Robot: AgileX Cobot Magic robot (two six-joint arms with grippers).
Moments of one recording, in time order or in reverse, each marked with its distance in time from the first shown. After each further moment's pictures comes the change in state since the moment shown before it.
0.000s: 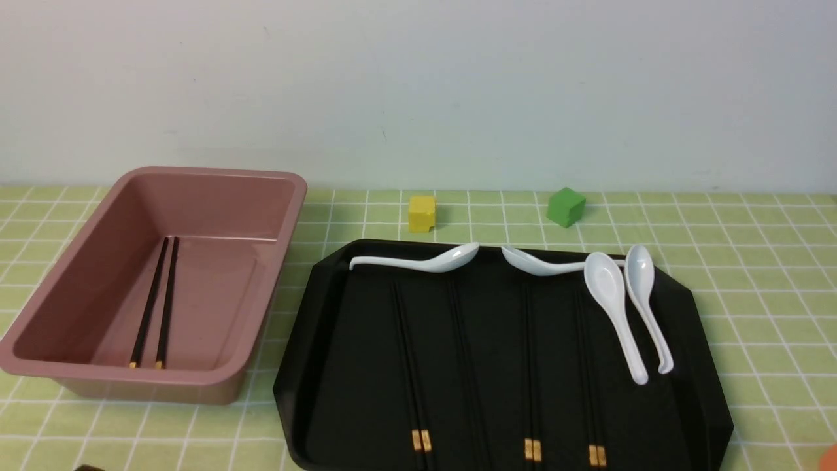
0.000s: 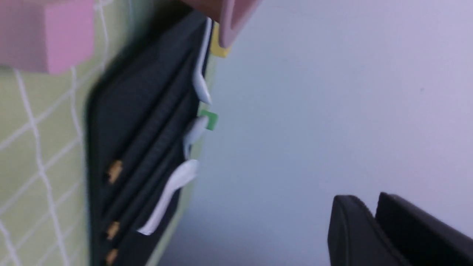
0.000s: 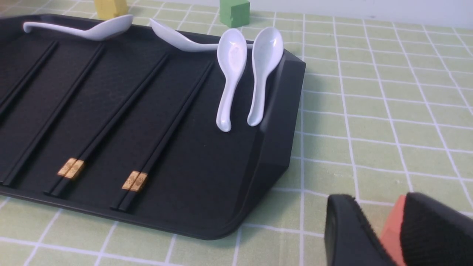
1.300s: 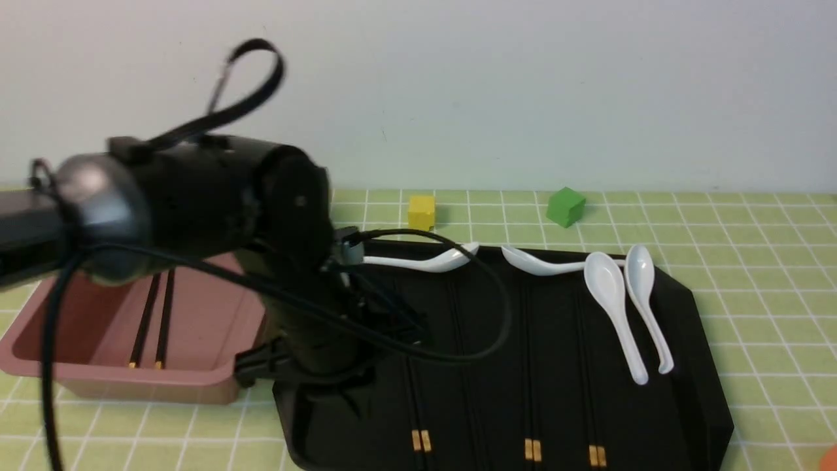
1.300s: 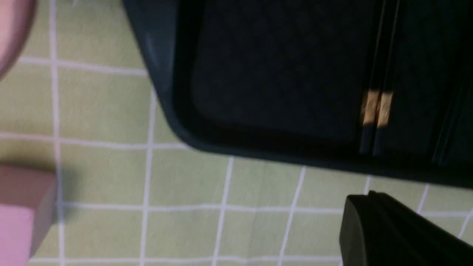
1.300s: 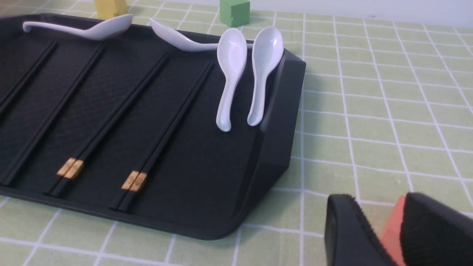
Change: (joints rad) right arm 0.000 0.000 0.000 0.000 0.000 0.000; left arm -0.567 1.766 -1.317 0.951 0.666 0.108
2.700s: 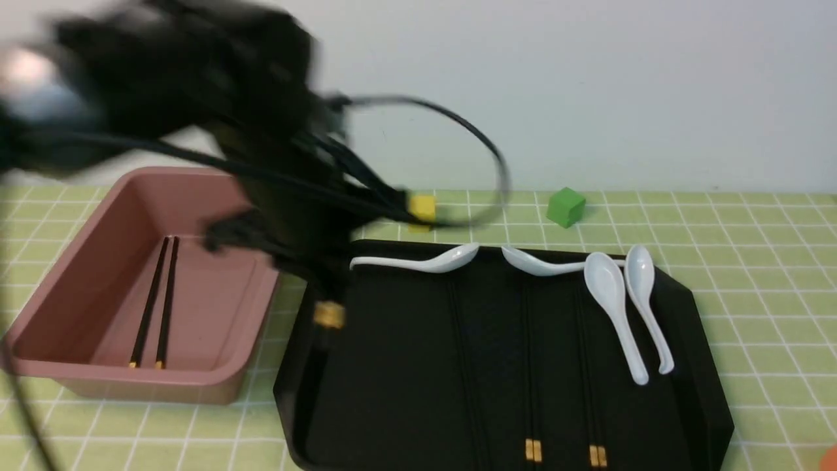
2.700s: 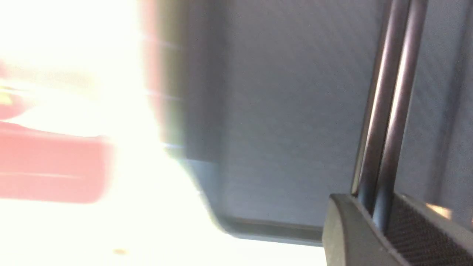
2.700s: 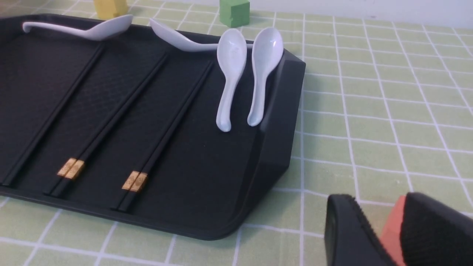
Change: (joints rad) right arm 0.000 0.000 0.000 0.000 0.000 0.000; left arm 0.148 -0.116 -0.238 0.176 0.171 0.119
